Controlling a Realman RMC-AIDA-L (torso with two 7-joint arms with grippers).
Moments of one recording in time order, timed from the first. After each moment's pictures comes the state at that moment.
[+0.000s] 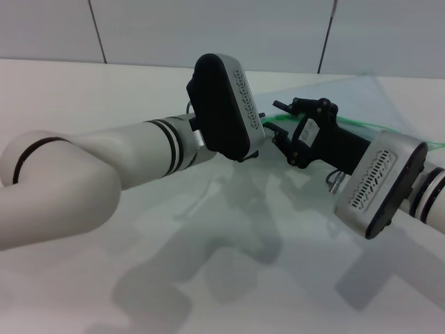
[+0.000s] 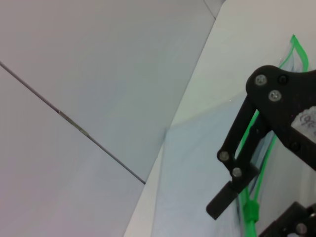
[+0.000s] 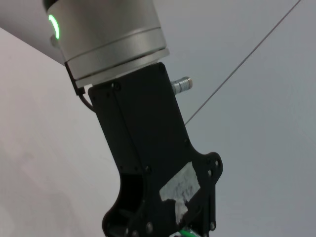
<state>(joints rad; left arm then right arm) -0.57 -2.00 2.09 1.05 2.47 0.19 -2.27 0.57 2.02 -2.12 -0.52 -0.10 -0.67 -0.12</state>
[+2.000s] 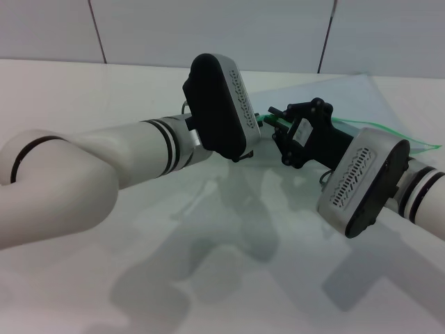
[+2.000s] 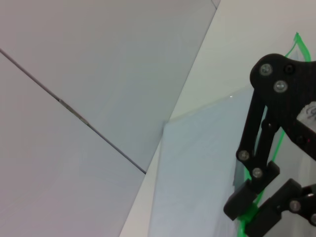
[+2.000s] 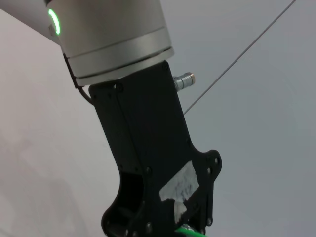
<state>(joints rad) -0.57 -2.01 2.07 1.05 2.47 0.21 -2.26 0.49 2.02 -2.11 -0.74 -0.17 -0.45 -0.12</state>
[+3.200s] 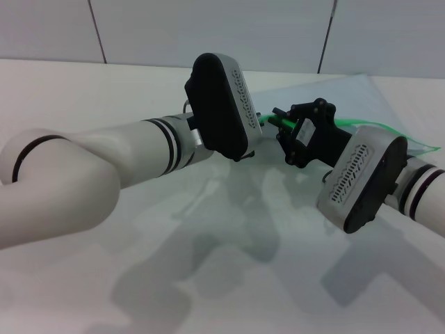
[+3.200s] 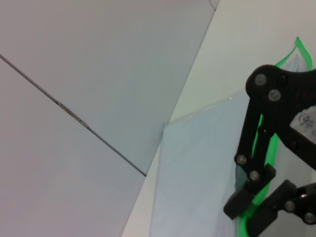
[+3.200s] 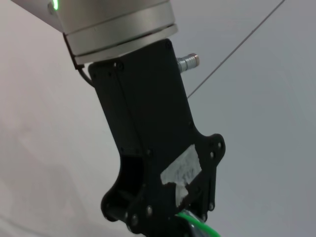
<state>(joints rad) -0.57 -2.01 2.07 1.05 2.48 0.21 -2.26 0.50 2.02 -2.11 -0.73 -0.17 -0.41 -0.12</state>
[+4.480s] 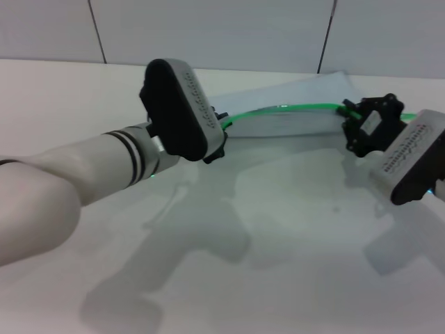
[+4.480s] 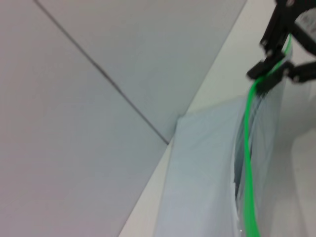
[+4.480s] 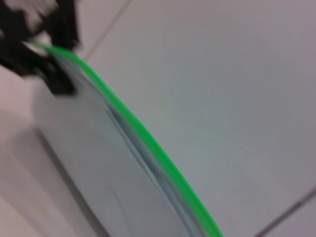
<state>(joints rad) -0.42 -2.01 2.01 1.13 2.48 0.19 -2.24 0.49 2.02 -1.90 -0.59 -0.17 -0.42 -0.12</state>
